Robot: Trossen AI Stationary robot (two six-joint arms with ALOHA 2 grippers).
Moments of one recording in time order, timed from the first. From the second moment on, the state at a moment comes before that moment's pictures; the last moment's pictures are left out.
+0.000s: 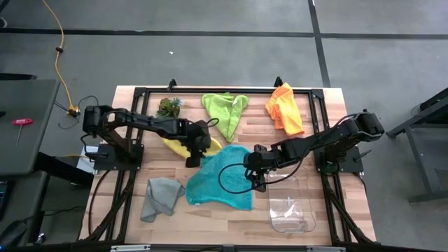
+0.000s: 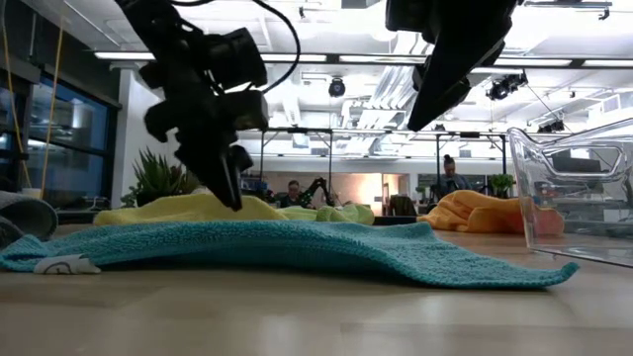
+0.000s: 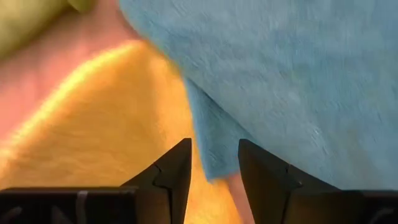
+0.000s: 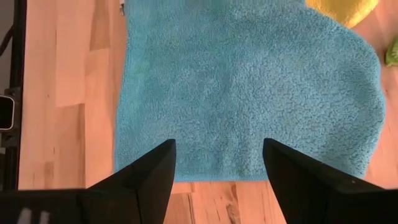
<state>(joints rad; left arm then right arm) 0.26 1.60 0.82 -0.32 0.25 0.13 0.26 1.55 1.10 -0.54 0.03 0.40</state>
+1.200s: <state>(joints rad) 0.16 1.68 0.82 -0.34 0.07 0.29 0.26 1.55 1.10 -0.53 0.05 0.38</state>
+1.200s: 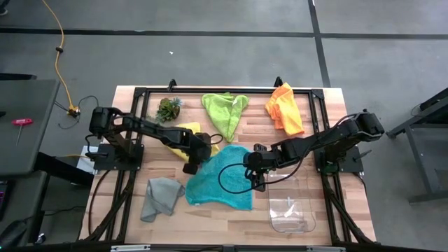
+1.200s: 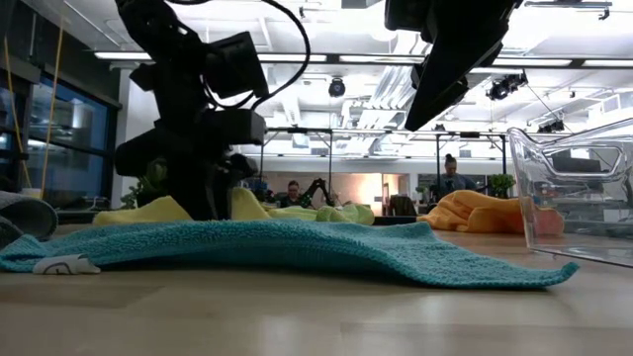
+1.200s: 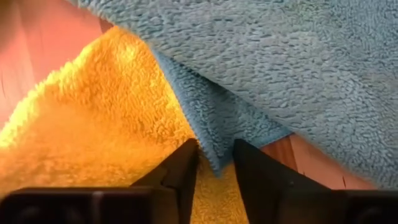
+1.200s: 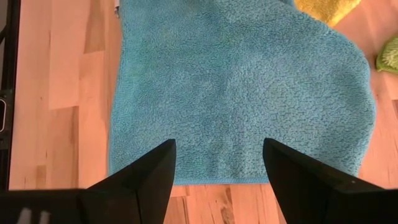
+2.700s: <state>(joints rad) 0.23 1.41 0.82 -0.50 -0.05 0.22 0.20 1.55 1.10 -0.62 0.14 0.33</state>
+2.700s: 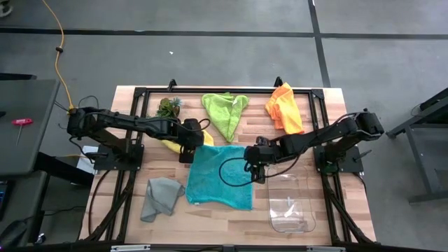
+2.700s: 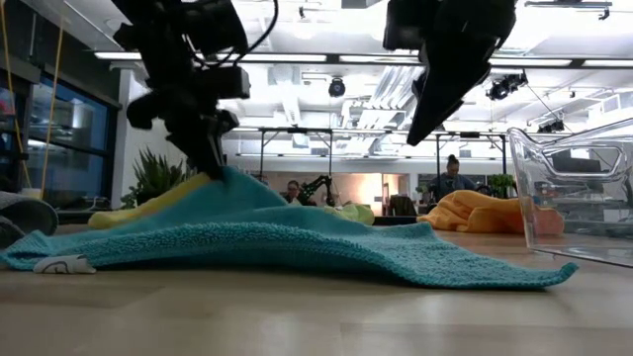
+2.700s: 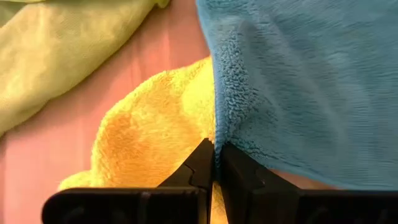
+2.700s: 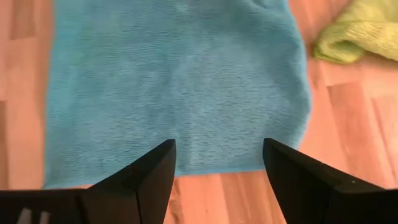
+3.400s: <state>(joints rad) 0.23 1.45 0.82 -0.47 -0.01 0.16 0.14 1.55 1.10 -0.61 0.12 0.23</state>
